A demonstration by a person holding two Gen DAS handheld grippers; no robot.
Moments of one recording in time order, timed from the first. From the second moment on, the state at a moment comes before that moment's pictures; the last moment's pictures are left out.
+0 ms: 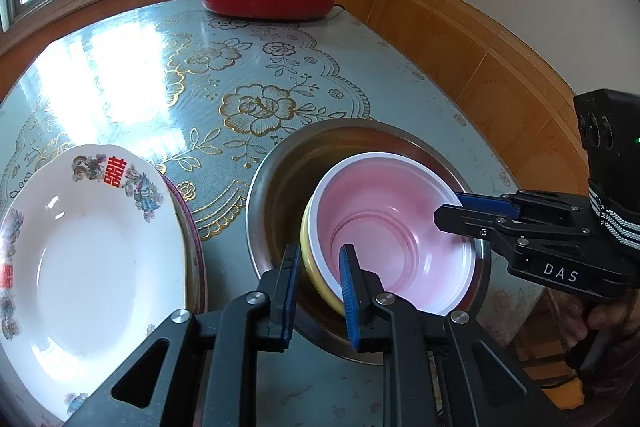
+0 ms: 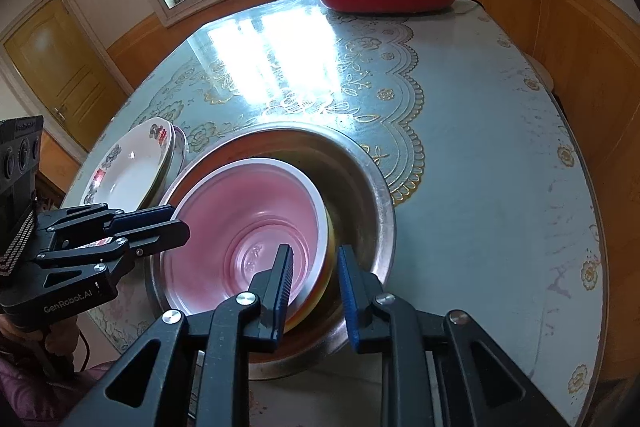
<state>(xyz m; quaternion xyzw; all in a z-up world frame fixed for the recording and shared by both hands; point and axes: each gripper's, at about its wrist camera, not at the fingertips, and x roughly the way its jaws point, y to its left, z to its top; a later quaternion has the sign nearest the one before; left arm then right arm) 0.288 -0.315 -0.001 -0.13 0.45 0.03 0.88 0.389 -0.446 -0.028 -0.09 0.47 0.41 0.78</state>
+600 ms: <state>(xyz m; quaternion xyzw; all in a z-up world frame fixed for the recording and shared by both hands) 0.304 -0.312 -0.006 -0.11 0.44 0.06 0.89 0.400 -0.418 -0.037 -0.14 0.45 0.40 0.79</state>
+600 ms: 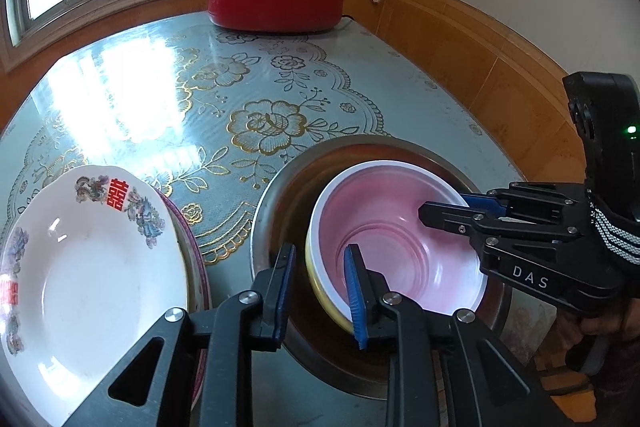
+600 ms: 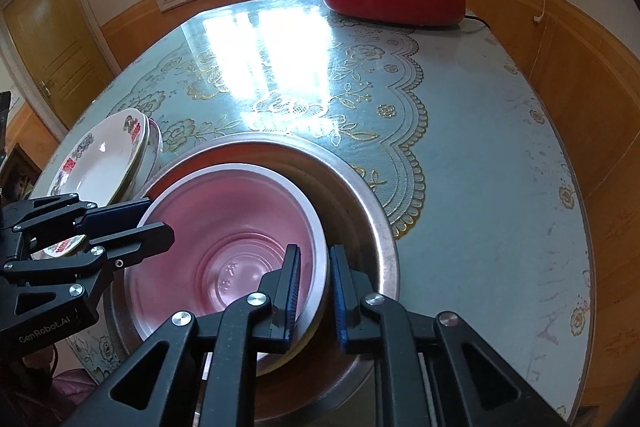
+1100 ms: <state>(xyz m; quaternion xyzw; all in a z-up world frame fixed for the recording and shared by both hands) 0.295 -0.320 0.000 -0.11 0.42 0.05 0.90 0.400 -0.431 -0.031 -0.08 0.45 0.41 0.79</state>
